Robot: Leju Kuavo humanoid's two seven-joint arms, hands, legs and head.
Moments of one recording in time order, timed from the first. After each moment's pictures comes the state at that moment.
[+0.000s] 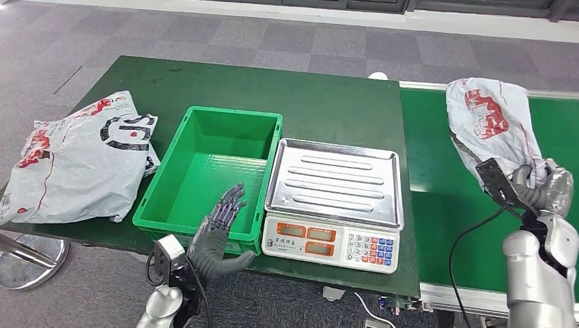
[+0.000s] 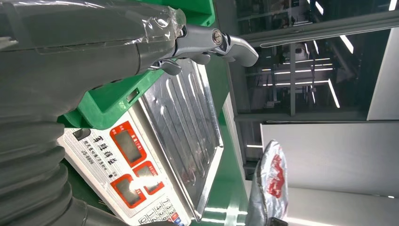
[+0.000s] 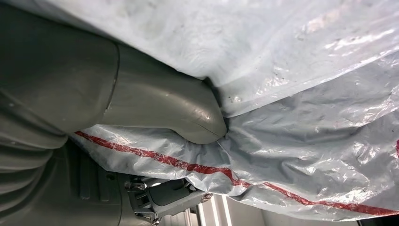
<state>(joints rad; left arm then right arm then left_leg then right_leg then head) -0.08 -0.13 -0.21 -1.27 -0.04 -0.37 -0.61 -0.39 -0.23 -0.40 -1.05 1.15 -0.40 -0.10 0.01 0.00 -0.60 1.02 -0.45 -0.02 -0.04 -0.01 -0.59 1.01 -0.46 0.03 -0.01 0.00</state>
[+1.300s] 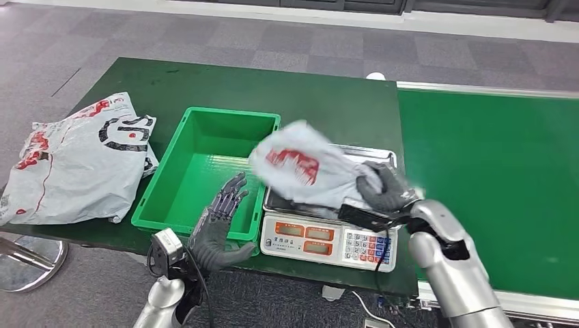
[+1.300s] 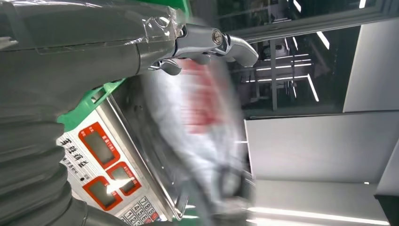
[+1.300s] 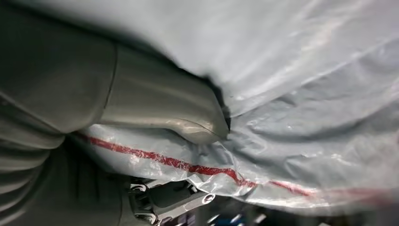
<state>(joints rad) -0.12 -0.14 -0.21 -1.27 -0.04 -0.37 -0.64 -0.35 -0.16 0.29 -1.32 1.04 -0.04 -0.26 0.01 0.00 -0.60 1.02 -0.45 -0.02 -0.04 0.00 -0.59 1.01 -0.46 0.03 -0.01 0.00</state>
